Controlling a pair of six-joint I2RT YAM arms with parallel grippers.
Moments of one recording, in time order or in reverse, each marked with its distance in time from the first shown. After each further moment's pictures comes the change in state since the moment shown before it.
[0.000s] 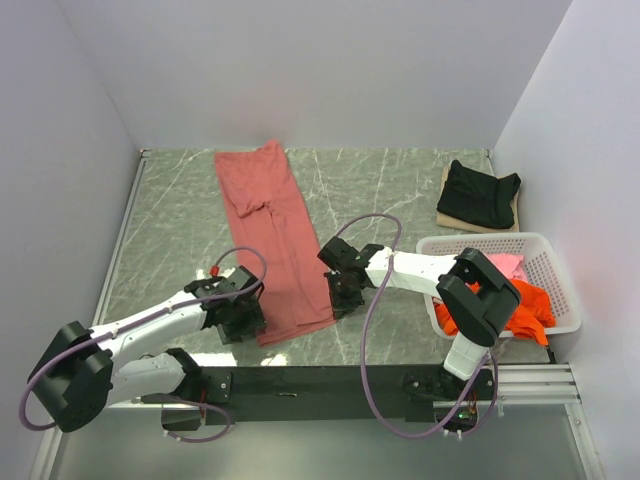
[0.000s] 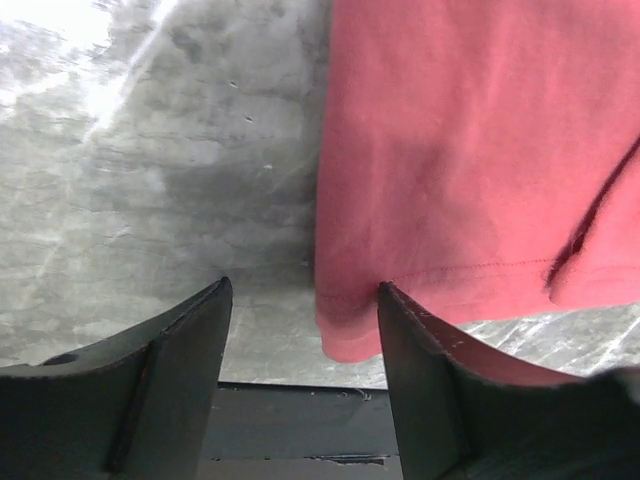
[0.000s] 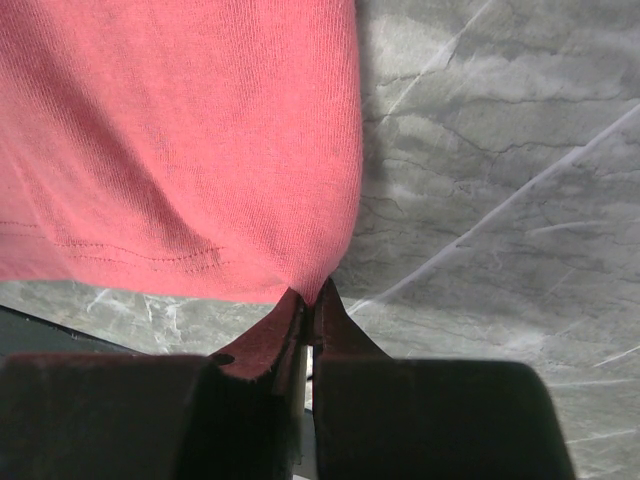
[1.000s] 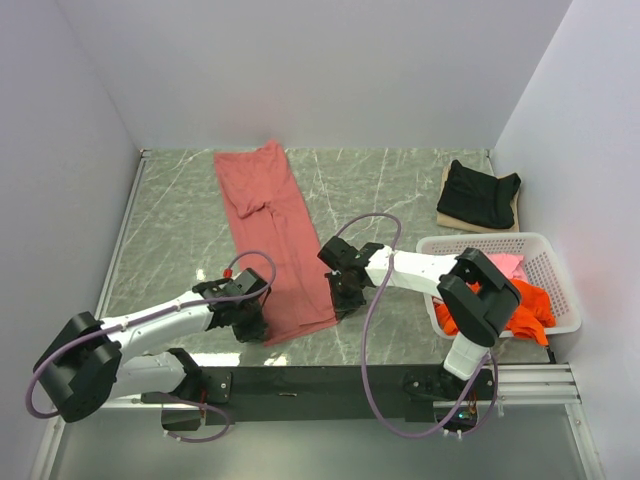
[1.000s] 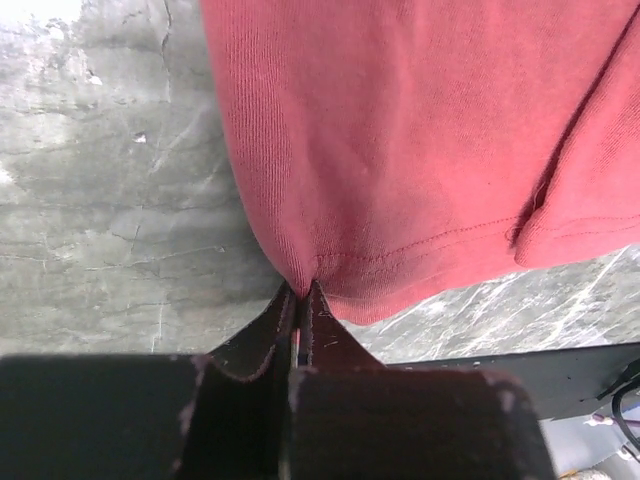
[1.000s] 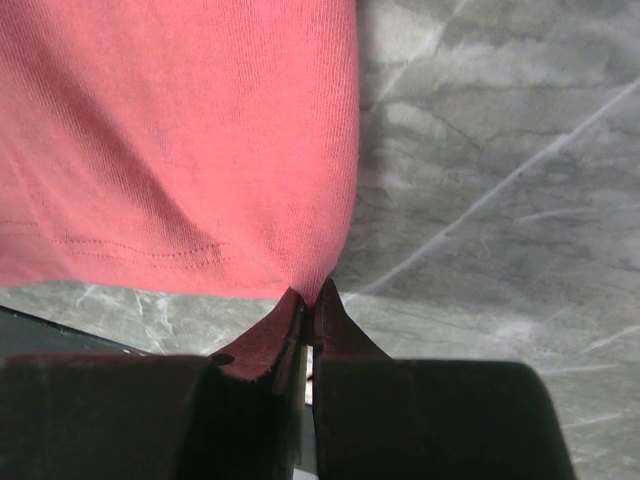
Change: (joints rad) left arm -0.051 0.061 -0.016 0.116 0.112 -0.008; right arm 0.000 -0.001 0.014 -0.034 0.005 -0.012
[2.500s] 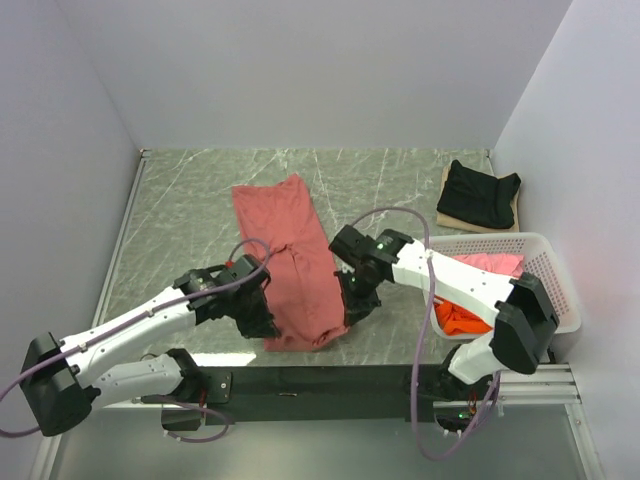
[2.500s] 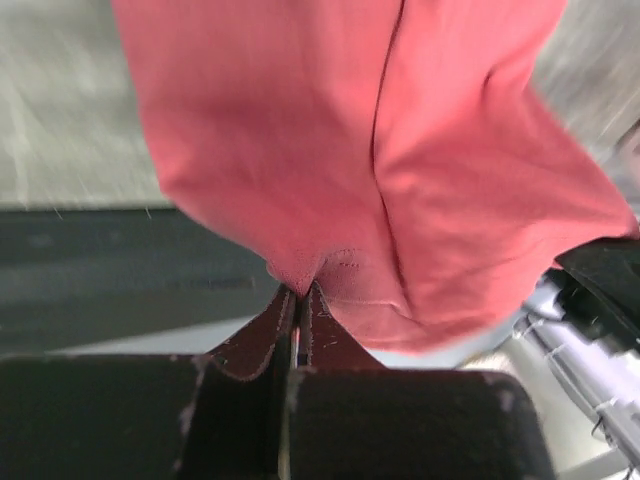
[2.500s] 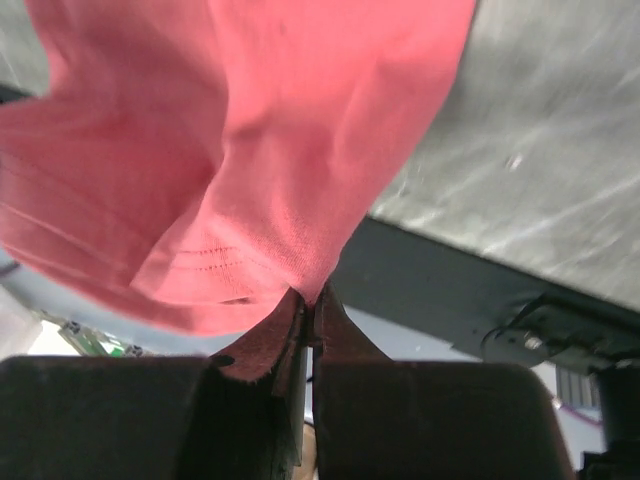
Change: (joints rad) left arm -0.106 -0.136 0.255 -0.290 0.136 -0.171; right arm 0.039 -0.248 0.131 -0.425 -0.130 0.037
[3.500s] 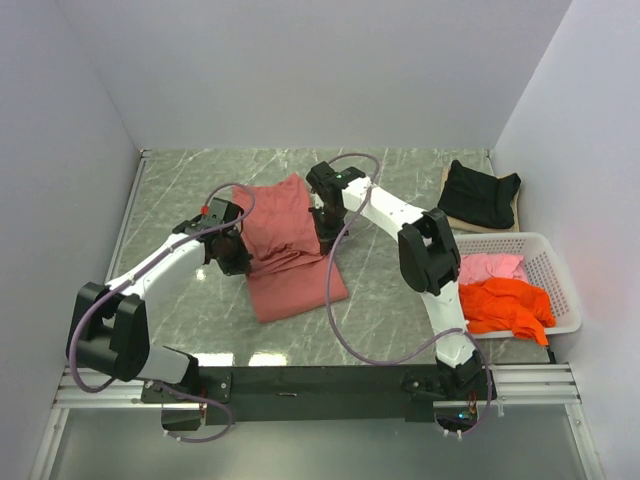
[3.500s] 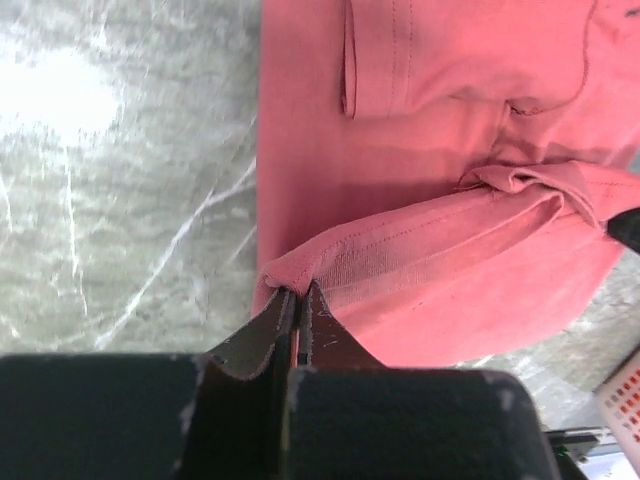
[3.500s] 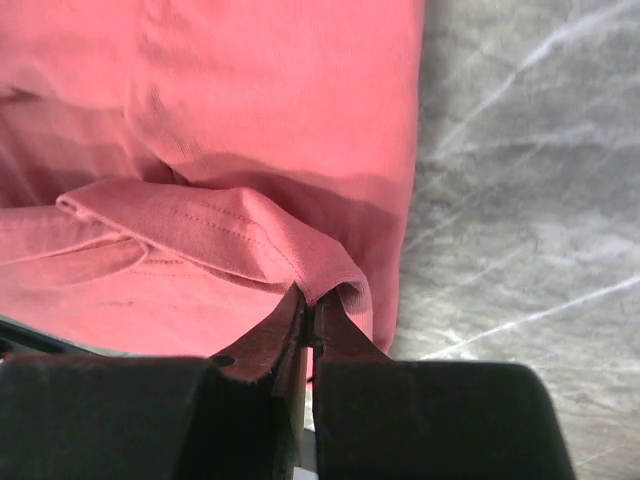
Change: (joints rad) left arm 0.548 0.365 0.164 0.230 -0.122 0.492; right arm -0.270 0.751 0.766 -0.009 0.059 -0.320
